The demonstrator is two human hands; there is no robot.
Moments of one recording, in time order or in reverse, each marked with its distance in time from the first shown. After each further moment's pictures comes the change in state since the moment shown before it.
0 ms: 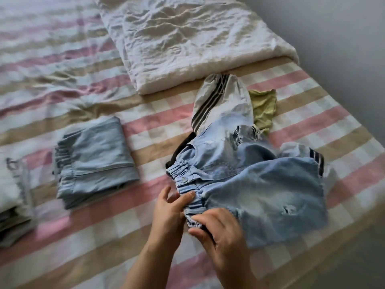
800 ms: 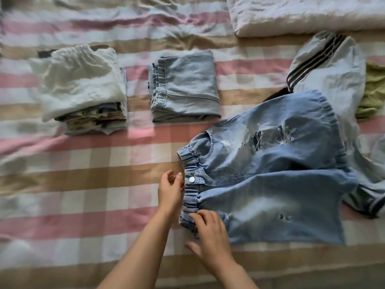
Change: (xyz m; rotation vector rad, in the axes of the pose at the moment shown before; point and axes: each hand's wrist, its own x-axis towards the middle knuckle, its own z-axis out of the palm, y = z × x) left_hand -0.012 -0.058 -0.240 0.402 0.490 0.137; right_hand -0.176 -0.065 0.147 -0.186 -0.959 0.069
